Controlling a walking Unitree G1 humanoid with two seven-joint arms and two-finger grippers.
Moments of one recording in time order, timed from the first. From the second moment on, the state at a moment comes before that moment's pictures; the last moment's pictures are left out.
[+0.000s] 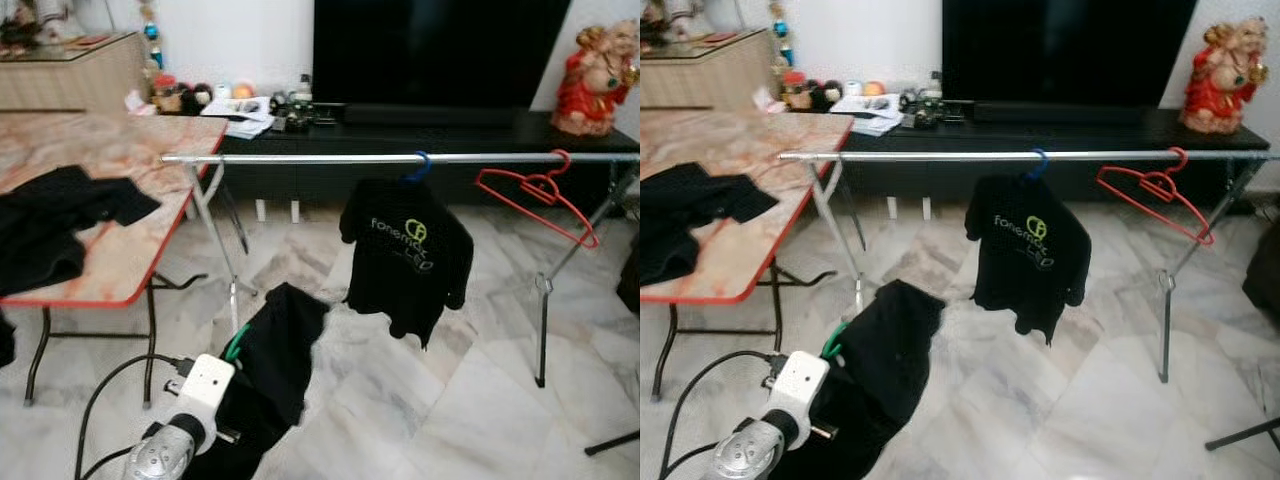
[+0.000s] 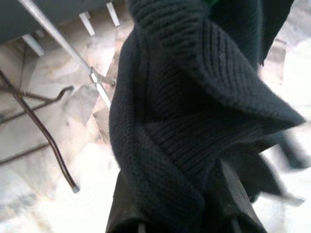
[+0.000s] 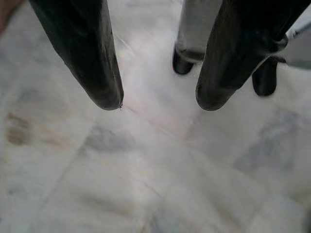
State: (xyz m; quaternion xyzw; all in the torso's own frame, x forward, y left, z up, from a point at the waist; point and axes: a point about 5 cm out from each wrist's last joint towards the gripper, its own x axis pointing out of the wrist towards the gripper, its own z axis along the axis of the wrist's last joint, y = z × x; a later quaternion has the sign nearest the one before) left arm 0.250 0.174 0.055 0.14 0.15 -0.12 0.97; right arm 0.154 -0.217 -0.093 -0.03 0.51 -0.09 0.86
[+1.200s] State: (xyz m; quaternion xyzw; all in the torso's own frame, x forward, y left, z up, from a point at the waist) left arm 0.268 0.165 0.056 0.13 0.16 -0.13 0.97; right arm 0.150 -0.217 -0.095 -0.04 0.52 -0.06 0.85
